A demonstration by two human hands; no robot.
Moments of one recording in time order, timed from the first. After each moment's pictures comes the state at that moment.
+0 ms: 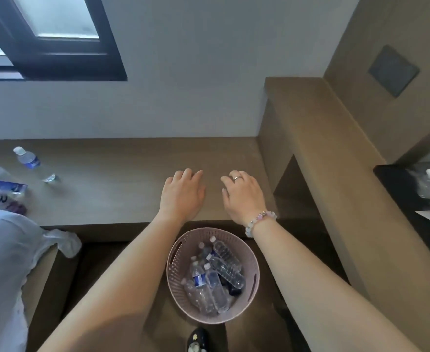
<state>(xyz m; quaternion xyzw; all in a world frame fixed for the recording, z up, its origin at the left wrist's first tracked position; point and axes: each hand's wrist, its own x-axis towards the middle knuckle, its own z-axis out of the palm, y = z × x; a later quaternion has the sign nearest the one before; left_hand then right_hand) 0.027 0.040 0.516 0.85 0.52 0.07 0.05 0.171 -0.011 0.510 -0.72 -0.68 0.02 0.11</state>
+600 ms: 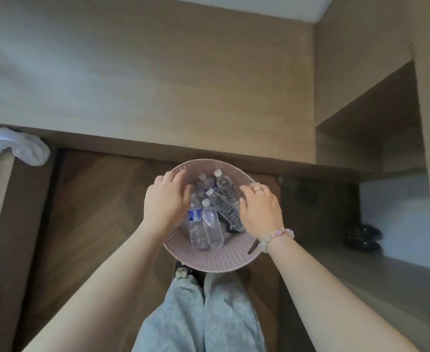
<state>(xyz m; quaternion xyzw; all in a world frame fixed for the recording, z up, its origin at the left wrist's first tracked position) 0.002 0.048 0.254 0.74 0.63 -0.03 0.22 0.196 -0.009 0.247 -0.74 -0.62 0.25 -0.03</state>
